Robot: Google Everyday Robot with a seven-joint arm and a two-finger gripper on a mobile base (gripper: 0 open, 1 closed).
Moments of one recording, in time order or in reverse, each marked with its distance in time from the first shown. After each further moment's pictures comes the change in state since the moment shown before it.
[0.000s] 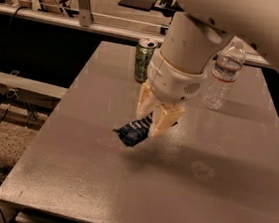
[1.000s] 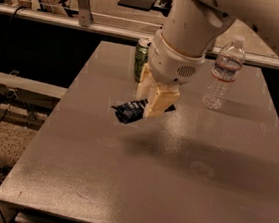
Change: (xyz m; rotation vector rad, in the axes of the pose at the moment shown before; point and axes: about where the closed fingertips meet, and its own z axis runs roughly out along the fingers) arm 0.007 -0.036 -0.018 0.092 -0.008 0.172
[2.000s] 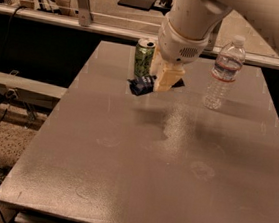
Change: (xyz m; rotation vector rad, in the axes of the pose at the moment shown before) arm 0.050 -0.067 -0.011 0.156 0.118 0.096
